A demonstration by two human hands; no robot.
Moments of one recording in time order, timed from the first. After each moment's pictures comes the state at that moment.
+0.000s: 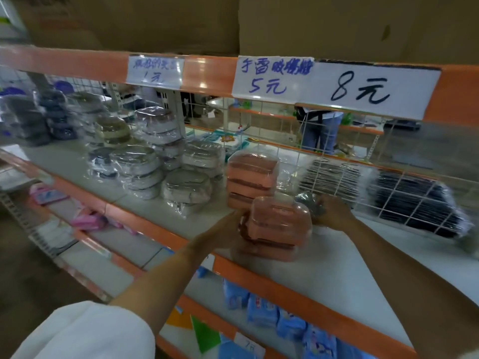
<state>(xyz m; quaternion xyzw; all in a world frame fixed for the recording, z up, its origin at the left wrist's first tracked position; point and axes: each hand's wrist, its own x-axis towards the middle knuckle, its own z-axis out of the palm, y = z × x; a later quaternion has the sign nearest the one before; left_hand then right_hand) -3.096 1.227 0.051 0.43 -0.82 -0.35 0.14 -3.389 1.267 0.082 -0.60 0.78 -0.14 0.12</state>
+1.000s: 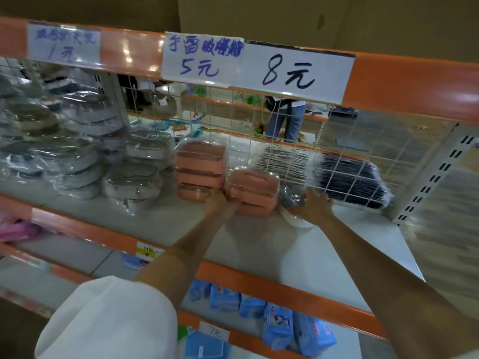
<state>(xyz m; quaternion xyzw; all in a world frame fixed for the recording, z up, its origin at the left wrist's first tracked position) -3.197 1.235 0.069 0.59 -0.67 -0.37 0.24 -3.414 1.323 0.086 -0.45 0.88 -0.11 0.12</state>
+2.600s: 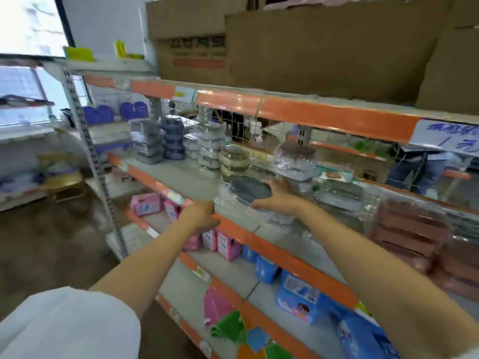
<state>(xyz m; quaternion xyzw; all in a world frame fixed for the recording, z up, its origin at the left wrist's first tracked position) -2.670 1.145 0.164 0.67 -0.73 -0.10 0.09 -2.888 1.126 0.199 -0.75 0.62 -0.17 0.18</state>
